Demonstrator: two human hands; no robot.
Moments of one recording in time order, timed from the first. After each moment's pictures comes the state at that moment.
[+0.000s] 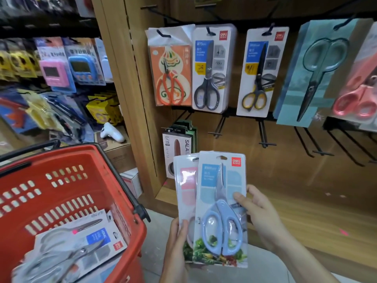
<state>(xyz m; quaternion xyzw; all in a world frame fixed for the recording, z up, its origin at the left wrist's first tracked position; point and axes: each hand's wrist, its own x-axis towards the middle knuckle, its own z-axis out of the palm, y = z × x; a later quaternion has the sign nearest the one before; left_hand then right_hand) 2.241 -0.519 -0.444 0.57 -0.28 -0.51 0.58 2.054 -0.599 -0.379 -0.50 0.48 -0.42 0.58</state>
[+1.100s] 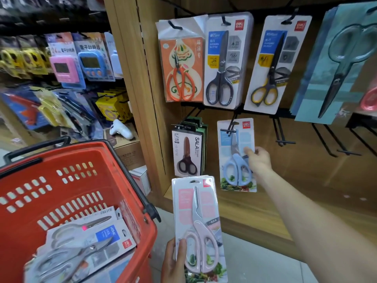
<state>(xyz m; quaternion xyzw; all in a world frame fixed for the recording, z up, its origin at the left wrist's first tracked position) 2.262 -0.499 -0.505 0.66 -0.26 -0.40 0.58 2.085 -0.778 -0.391 -0.46 0.63 -0.48 0.41</state>
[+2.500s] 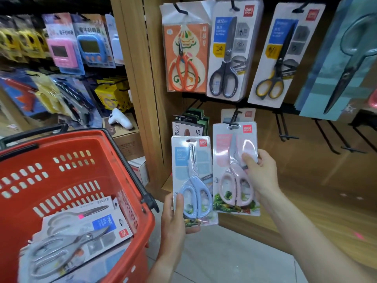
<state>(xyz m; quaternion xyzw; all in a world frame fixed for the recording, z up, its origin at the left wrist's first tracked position) 2.266 -0.552 -0.452 0.58 -0.28 -0.43 0.64 2.091 -0.689 -0.379 -0.50 0.56 -0.51 0.41</state>
